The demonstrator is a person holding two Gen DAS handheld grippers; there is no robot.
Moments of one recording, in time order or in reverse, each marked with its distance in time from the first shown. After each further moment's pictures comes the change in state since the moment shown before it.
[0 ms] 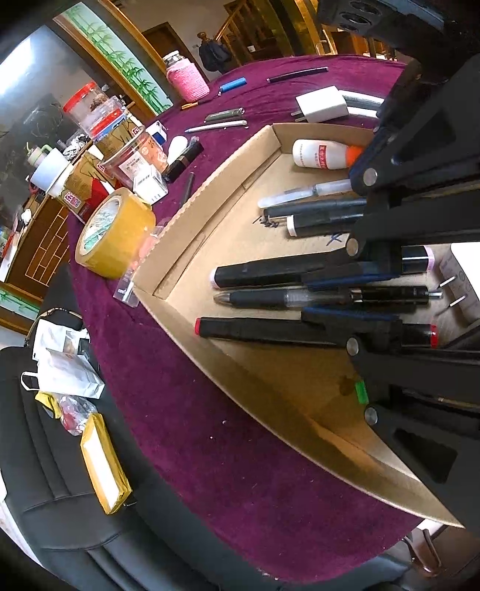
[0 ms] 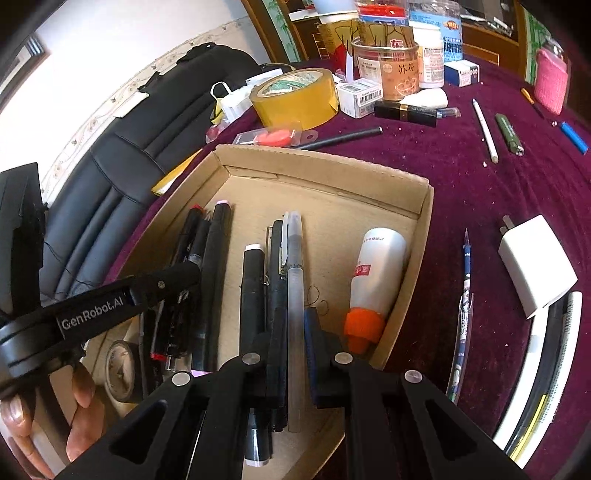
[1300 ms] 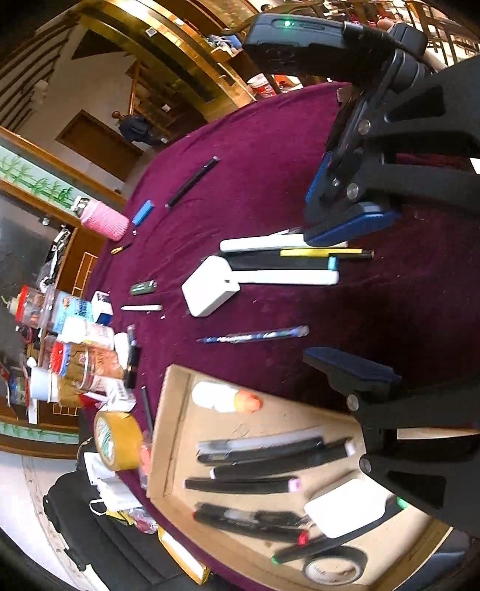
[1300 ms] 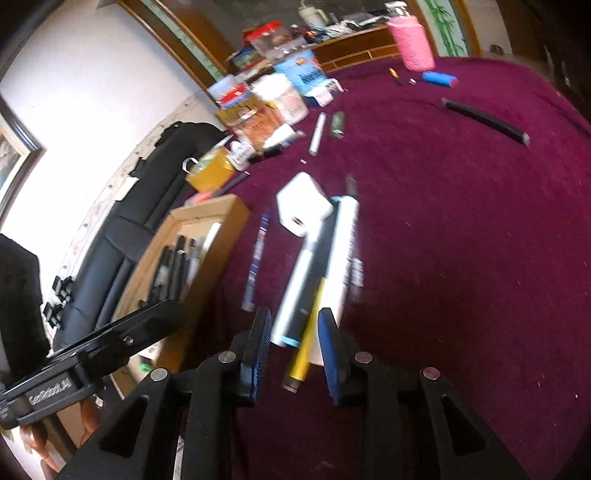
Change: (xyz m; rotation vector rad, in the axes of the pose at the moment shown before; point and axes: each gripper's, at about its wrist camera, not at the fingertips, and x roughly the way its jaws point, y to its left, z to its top) left arm -0.050 -0.174 -0.137 0.397 -0.037 -0.157; right arm -0.138 -0.157 -0.112 0.258 -0.199 0.083
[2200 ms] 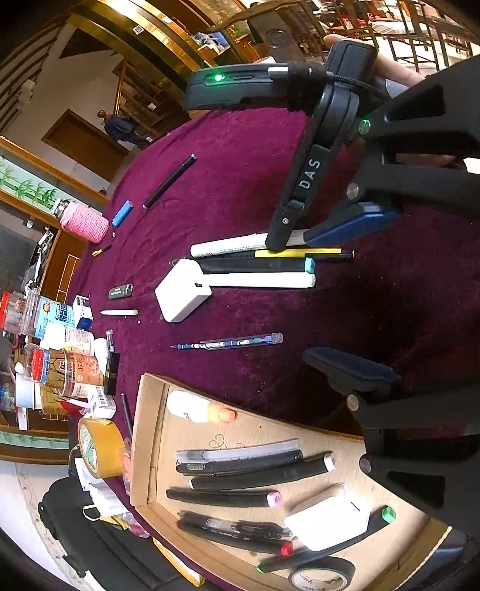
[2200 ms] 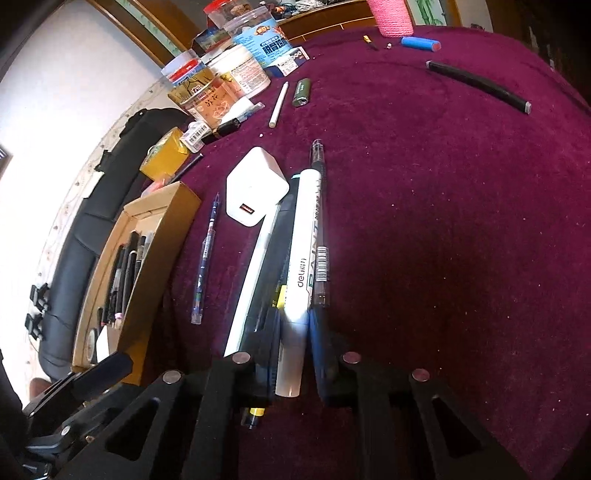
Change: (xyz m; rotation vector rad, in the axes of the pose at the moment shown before) left arm 0.011 -0.006 -0.014 0.018 0.047 0.008; right arm 0.044 -0.020 0.011 0.063 0.089 -0.072
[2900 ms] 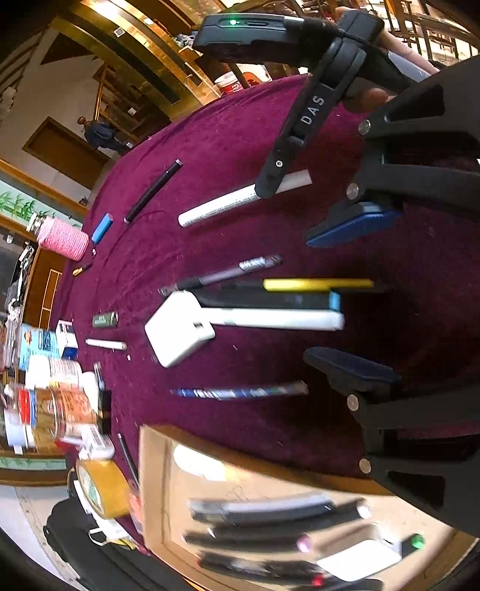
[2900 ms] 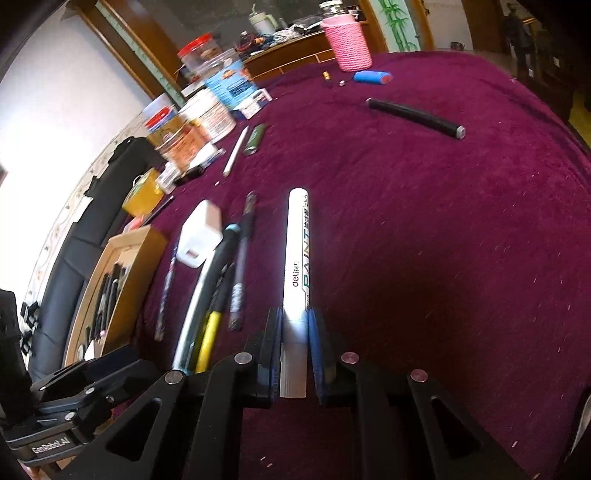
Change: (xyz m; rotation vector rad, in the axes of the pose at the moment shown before) left arm 0.041 -0.035 0.026 0.054 0.071 -0.009; right arm -0.046 -0.053 0.011 0.016 -0.119 -0.067
